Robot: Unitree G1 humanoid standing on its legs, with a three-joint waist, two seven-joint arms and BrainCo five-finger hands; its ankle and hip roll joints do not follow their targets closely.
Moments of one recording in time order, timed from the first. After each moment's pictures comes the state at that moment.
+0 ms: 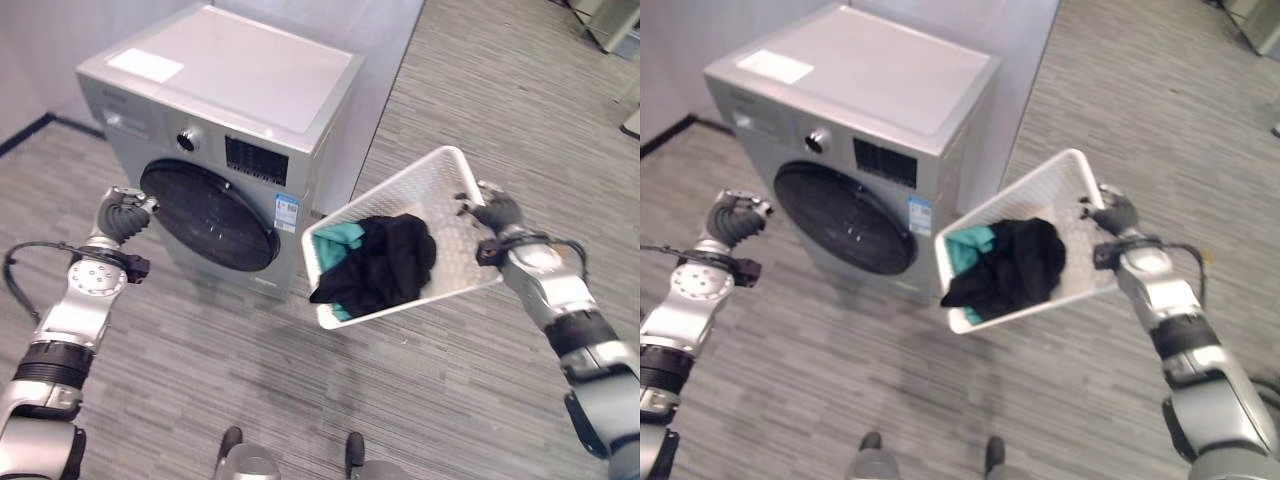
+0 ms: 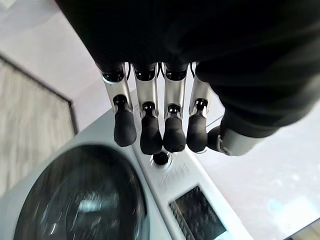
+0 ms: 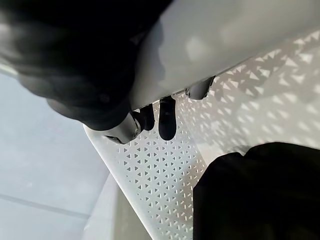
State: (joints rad) left arm -0.49 0.92 -0.13 0.44 -0.15 0.02 0.19; right arm -0.79 -0.68 0.38 0.57 0.61 0.09 -0.13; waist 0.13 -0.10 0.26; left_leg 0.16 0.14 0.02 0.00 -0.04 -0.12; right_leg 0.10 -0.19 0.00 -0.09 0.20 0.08
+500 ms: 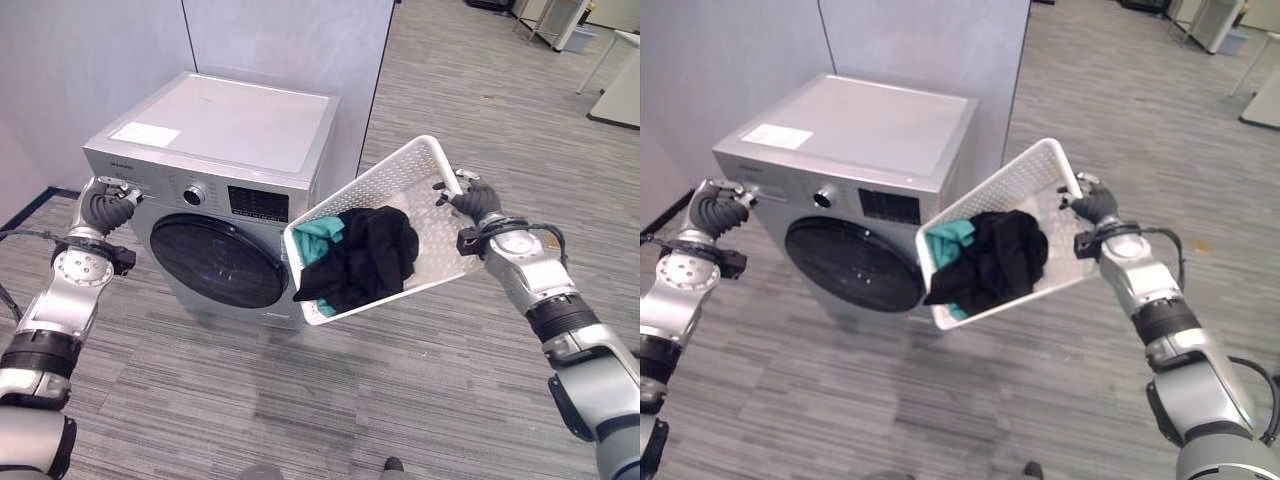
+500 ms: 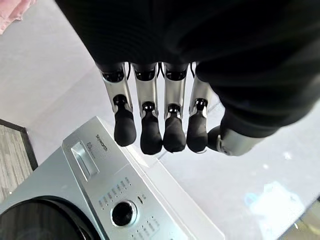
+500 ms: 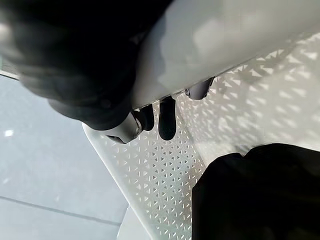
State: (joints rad) left arm -0.60 0.91 -0.27 0.53 -0.15 0.03 0.21; right arm -0.76 -0.69 0.38 0.60 0.58 0.10 -0.13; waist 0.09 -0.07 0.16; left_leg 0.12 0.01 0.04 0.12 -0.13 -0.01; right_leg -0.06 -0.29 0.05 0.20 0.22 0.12
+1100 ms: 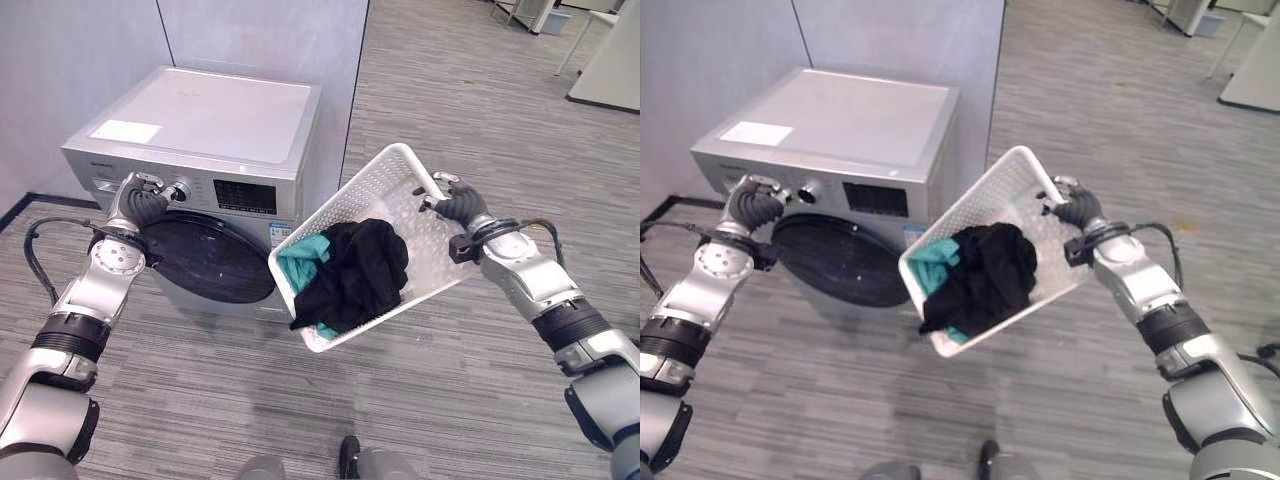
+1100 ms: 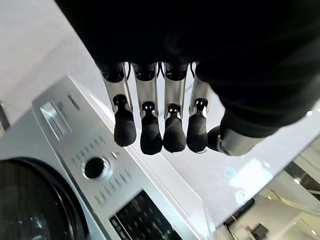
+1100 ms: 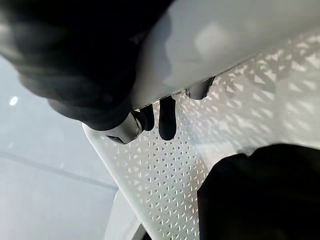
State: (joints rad) left arm -0.67 0.84 -0.33 0.54 -0.15 0.05 0.21; right arm -0.75 -0.76 0.53 0.38 0.62 0.11 -0.08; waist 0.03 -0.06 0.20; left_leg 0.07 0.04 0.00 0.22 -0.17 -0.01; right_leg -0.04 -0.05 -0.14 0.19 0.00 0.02
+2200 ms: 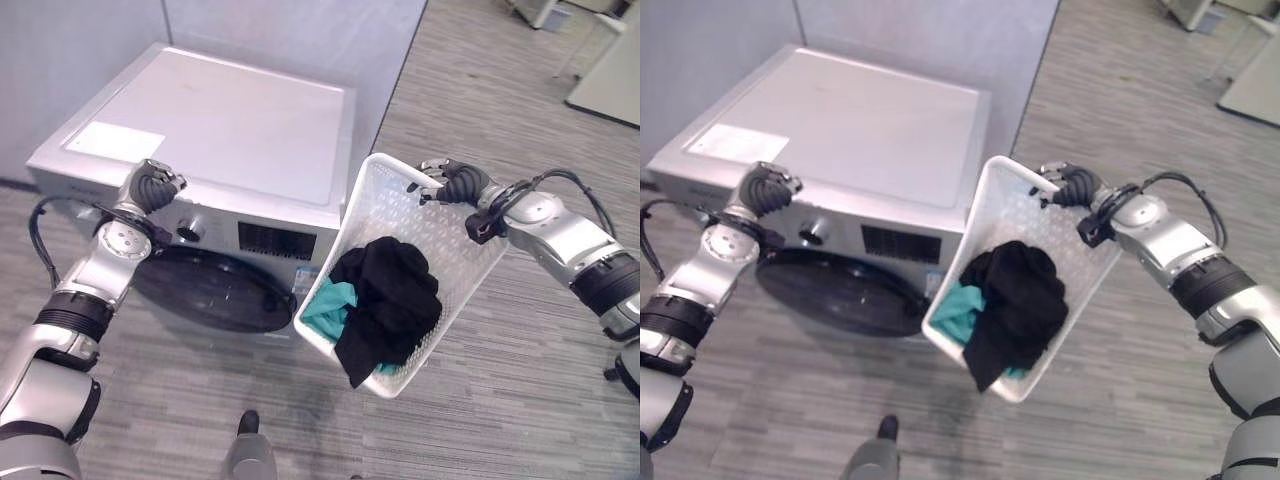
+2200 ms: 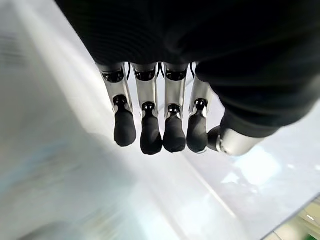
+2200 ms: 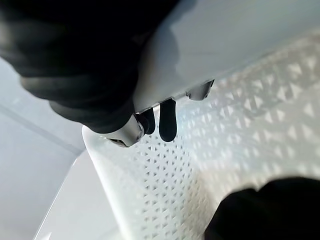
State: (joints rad) left arm -0.85 0.86 -0.46 0.67 -0.16 0.02 0.19; right arm -1.07 -0.96 0.88 0.49 0.73 0.11 0.12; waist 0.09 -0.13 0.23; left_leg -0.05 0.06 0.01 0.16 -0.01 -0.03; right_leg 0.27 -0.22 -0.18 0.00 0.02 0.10
